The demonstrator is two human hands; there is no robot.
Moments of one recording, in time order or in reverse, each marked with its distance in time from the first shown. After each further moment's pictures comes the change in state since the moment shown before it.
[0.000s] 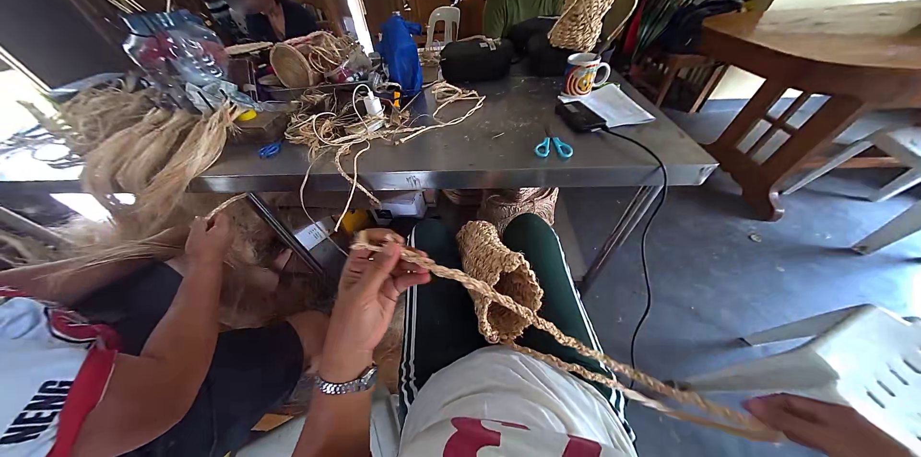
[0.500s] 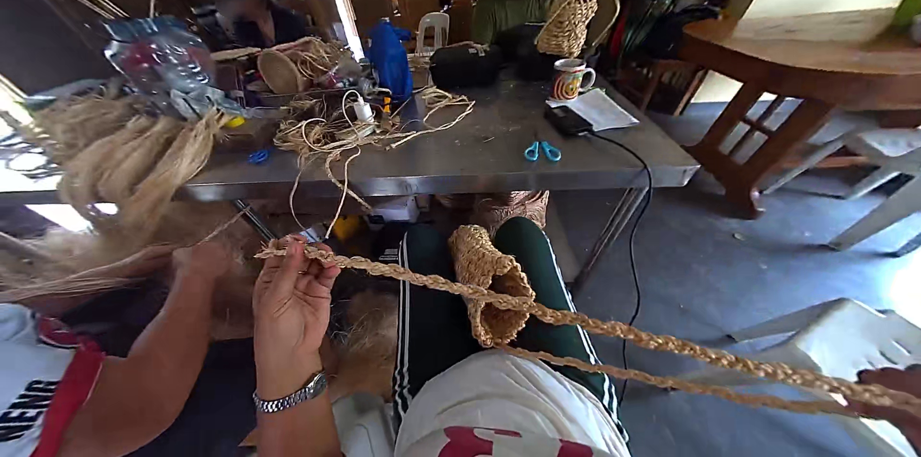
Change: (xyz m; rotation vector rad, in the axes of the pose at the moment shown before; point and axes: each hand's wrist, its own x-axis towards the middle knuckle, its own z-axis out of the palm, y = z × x) left_hand 0.001 0.038 -0.040 0.006 0.346 0.221; right_hand -0.041 -0.047 -0.025 0.587 0.215 -0.681
